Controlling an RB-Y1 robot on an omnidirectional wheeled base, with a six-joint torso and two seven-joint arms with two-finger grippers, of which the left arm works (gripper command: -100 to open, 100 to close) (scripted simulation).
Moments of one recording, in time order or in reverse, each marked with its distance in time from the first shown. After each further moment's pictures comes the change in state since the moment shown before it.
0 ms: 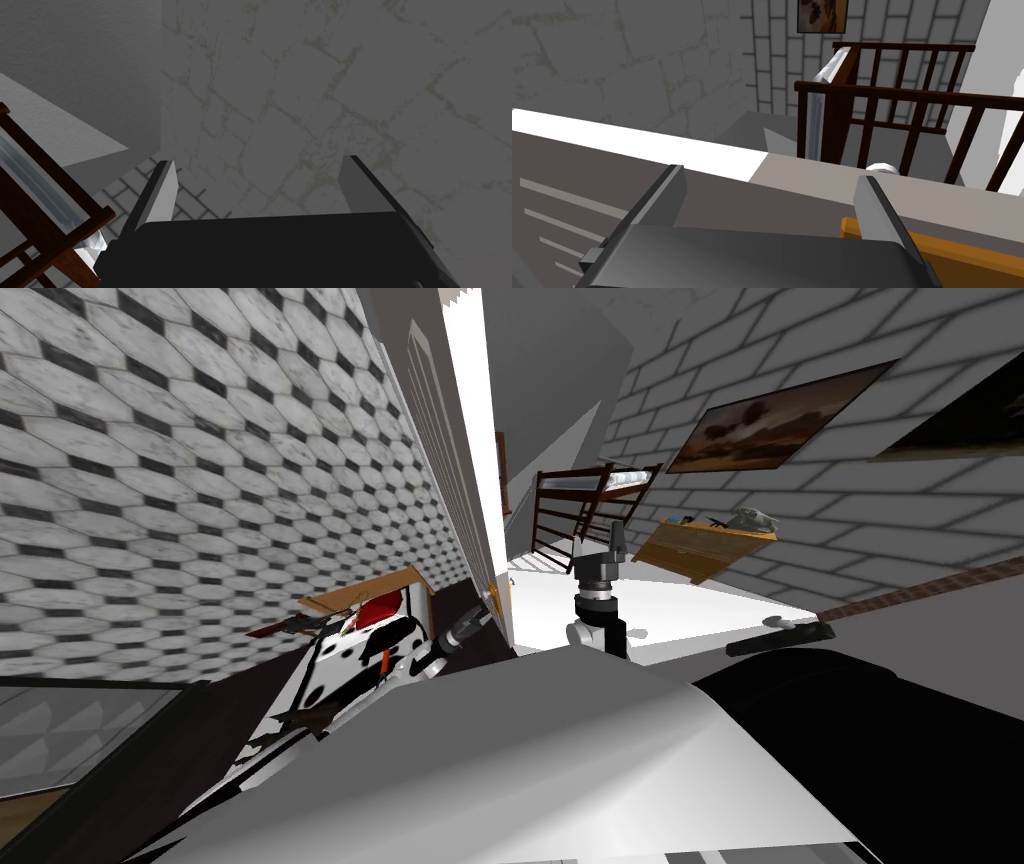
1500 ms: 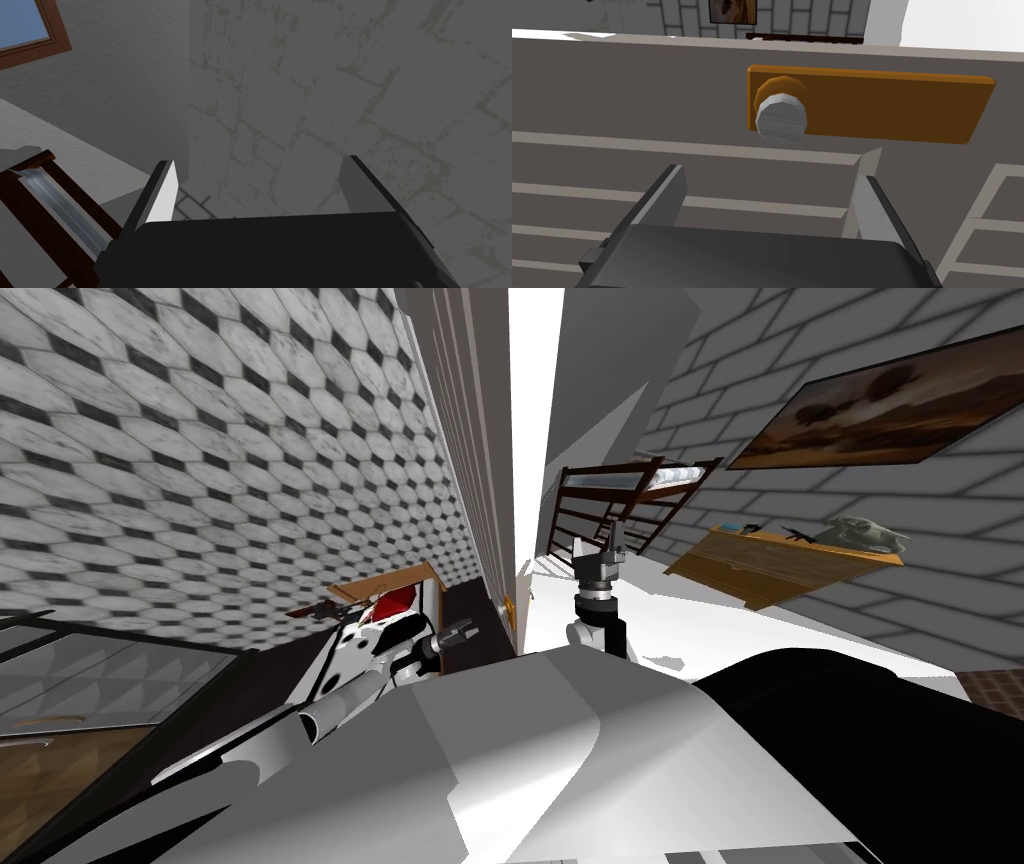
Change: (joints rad) arm -0.157 0.157 -0.196 0.265 -0.034 -0.142 0.119
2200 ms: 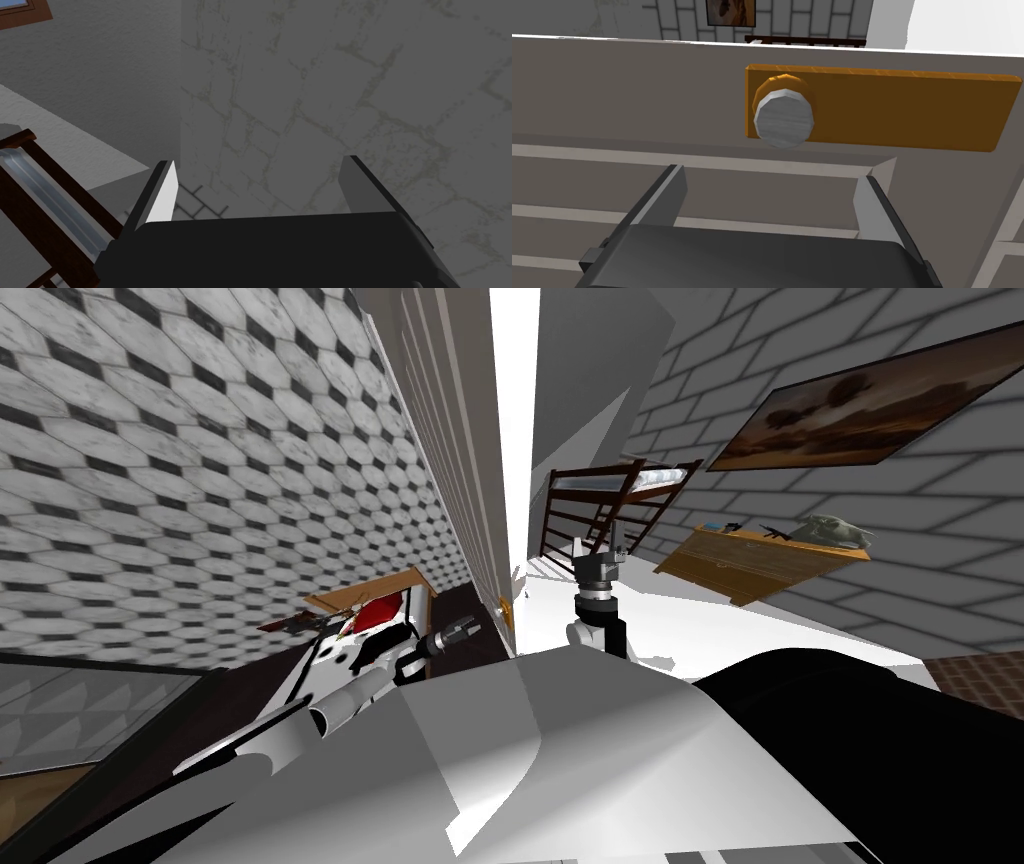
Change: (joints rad) arm -0.014 -0.032 0.010 0.014 0.003 0.038 0.009
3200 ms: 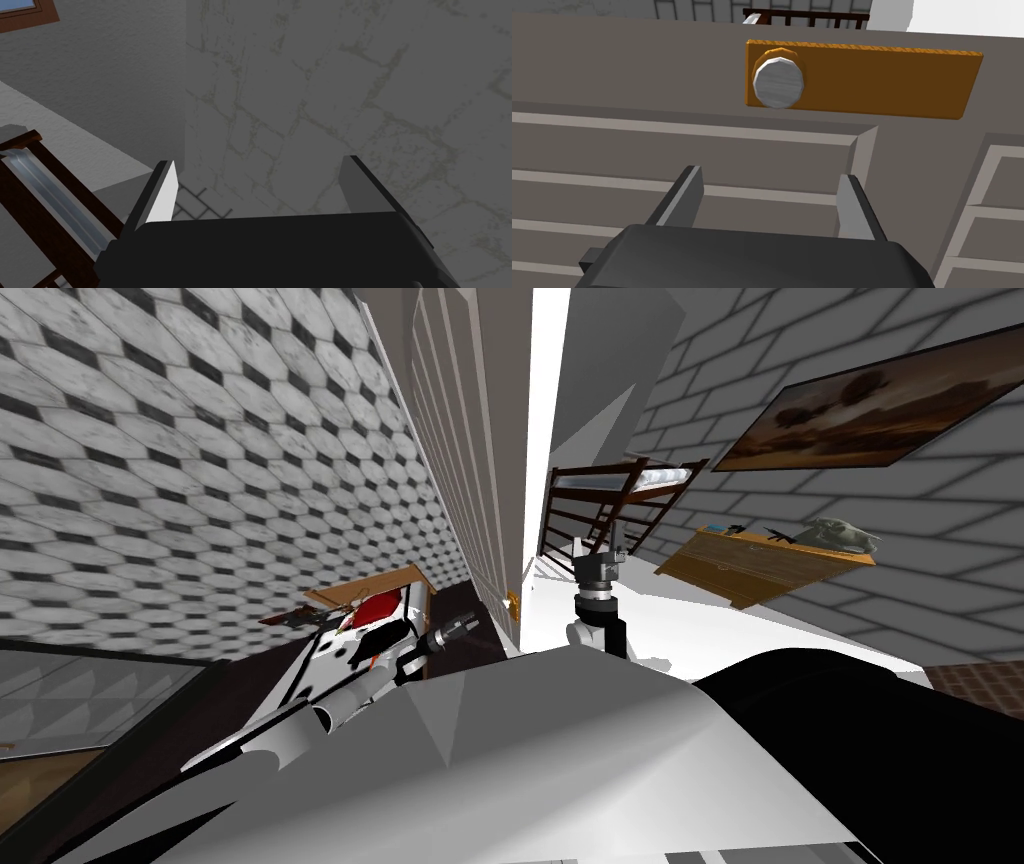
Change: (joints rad) arm -0.005 -0.019 0.031 0.034 0.017 0.032 0.001
